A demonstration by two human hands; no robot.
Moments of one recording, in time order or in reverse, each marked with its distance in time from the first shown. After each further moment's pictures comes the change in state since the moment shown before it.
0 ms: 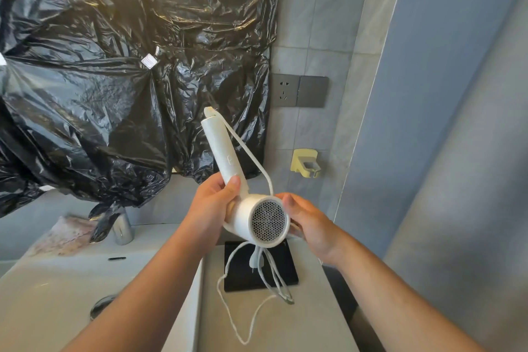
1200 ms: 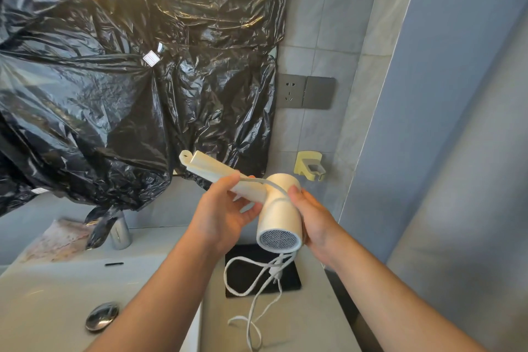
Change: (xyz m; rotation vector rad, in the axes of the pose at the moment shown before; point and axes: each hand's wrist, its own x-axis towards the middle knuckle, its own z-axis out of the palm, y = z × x) left_hand 0.007 0.007 0.004 -0.590 0.000 -0.236; right_hand 0.046 0.025 0.007 0.288 0.316 0.150
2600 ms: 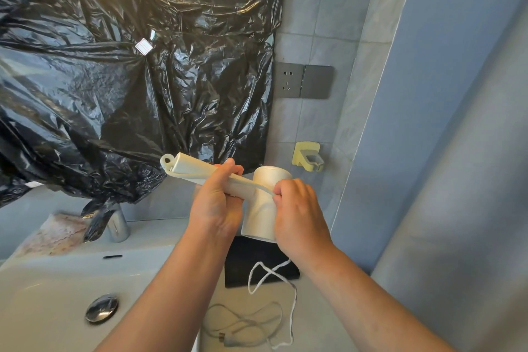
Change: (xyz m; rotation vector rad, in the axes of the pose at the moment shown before) left_hand 0.015 -0.008 0.009 -0.211 0.275 0.145; right_hand -0.039 -0.005 0.032 -1.136 0.295 -0.646
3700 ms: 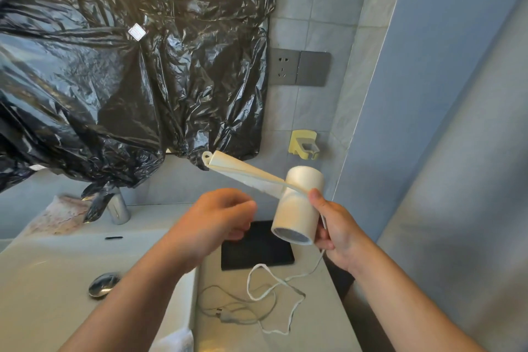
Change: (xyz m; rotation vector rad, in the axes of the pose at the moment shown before) left_hand -0.075 0.015 -0.022 1.178 -0.362 -0.066; right_hand -0.029 0.078 -0.030 1.155 -0.292 0.844
